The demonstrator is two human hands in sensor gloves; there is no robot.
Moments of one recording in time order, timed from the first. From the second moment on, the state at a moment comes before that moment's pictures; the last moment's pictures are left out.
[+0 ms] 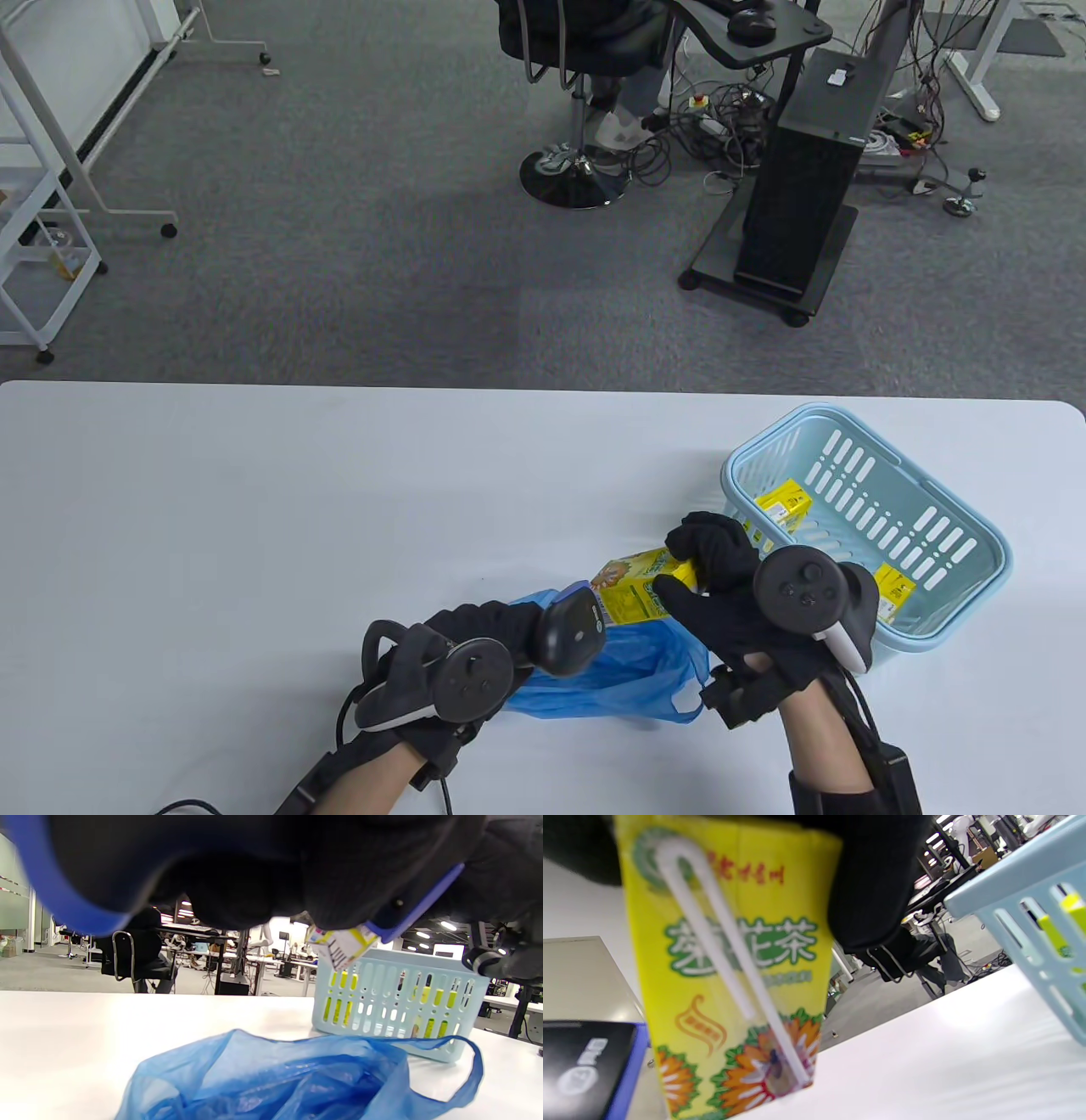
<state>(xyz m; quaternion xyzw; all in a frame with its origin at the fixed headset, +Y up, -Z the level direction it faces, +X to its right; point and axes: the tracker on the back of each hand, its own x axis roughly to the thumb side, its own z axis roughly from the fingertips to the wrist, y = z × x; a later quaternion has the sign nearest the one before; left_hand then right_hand) -0.106 -0.658 -0.253 0.03 -0.26 0.09 0.96 0.192 -0.639 -0.308 0.15 -0.07 0.93 0.33</state>
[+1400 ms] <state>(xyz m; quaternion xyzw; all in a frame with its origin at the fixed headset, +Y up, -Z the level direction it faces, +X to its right) -0.145 -0.651 -0.270 -0.02 -0.20 0.13 0.97 0.135 -0.685 -0.310 0.22 0.09 0.97 0.05</state>
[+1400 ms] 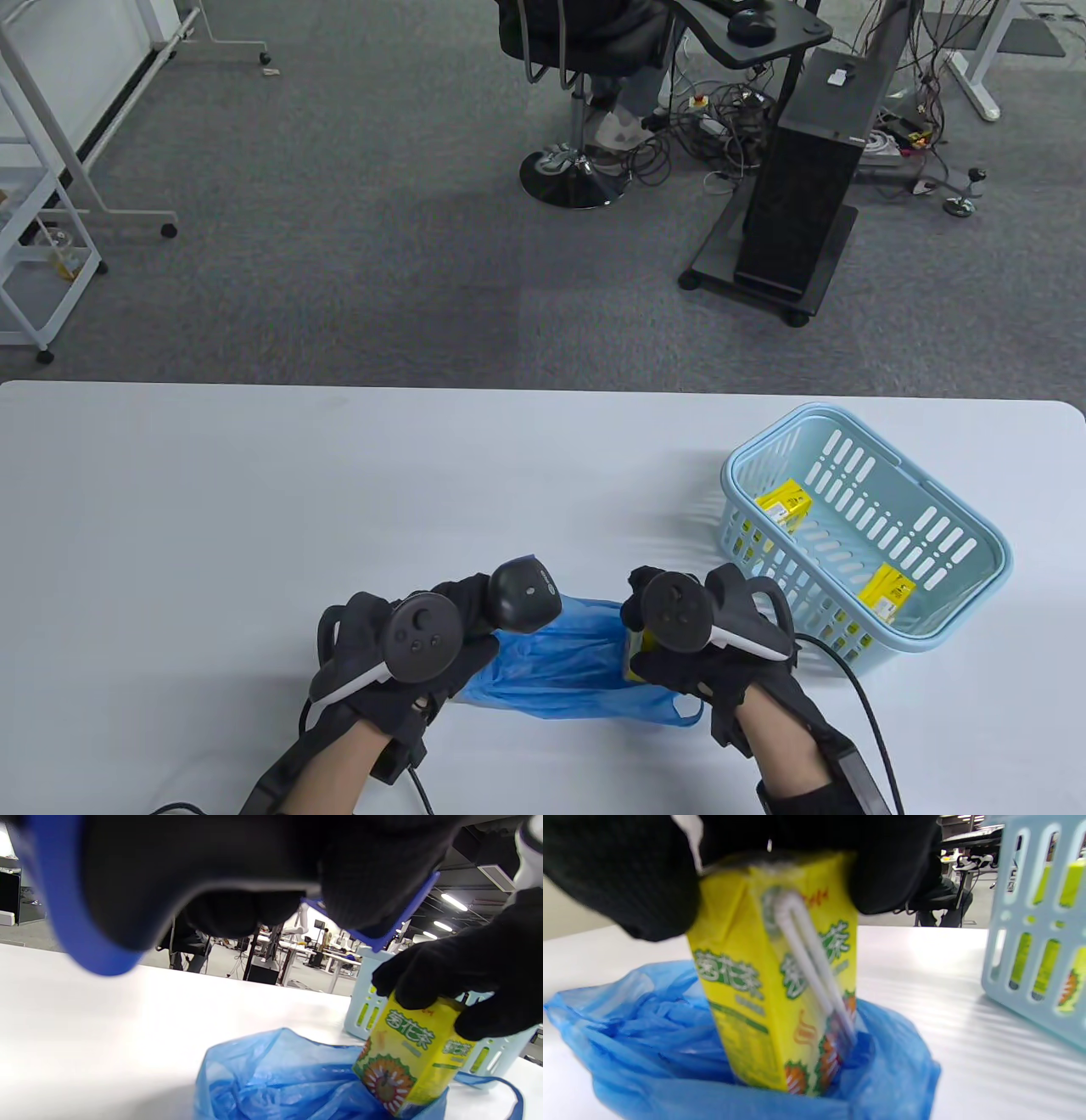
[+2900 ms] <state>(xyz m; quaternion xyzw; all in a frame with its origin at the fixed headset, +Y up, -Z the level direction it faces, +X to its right) -0.151 -0.614 -0.251 0.03 -0.24 0.19 0.95 0.203 -0.607 -0.301 0.11 -0.04 0.99 0.12</state>
